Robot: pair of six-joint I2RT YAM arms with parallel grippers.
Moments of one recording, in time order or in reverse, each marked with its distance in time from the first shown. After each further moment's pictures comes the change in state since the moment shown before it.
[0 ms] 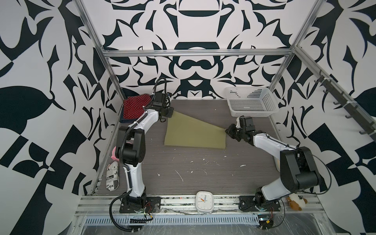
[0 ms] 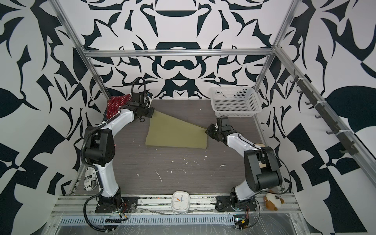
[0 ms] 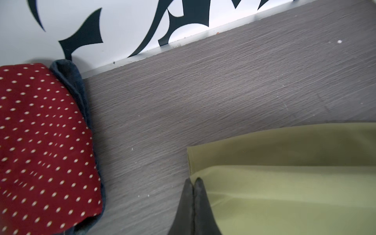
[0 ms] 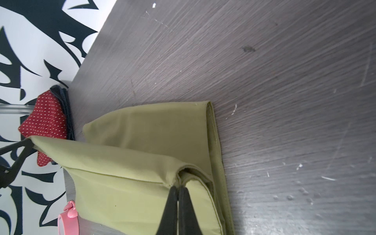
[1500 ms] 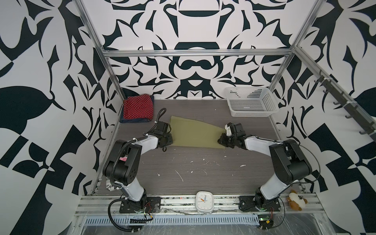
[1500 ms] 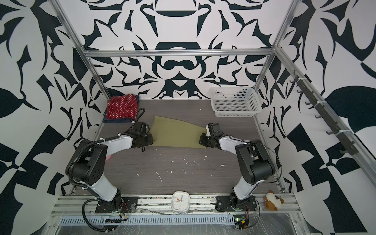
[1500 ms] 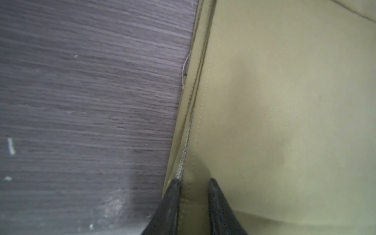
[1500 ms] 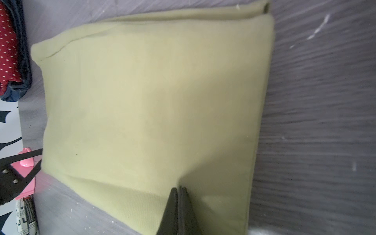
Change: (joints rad) left arm -0.096 -0.311 -0.736 0.195 -0.059 -0.624; right arm 0.120 0.106 -0.076 0.057 -0.053 -0.176
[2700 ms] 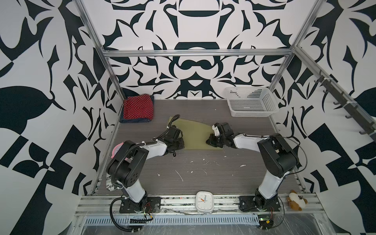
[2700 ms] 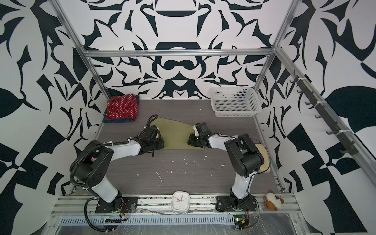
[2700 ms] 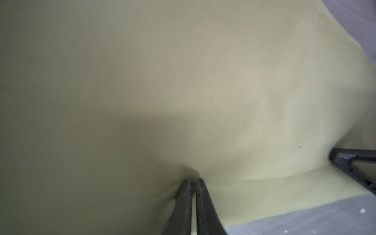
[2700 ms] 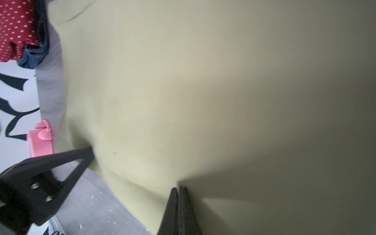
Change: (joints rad) left arm -0.204 -0.011 -0.070 0.148 0.018 -0.128; right arm 0.156 0.126 0.113 0.030 -0.042 0.061
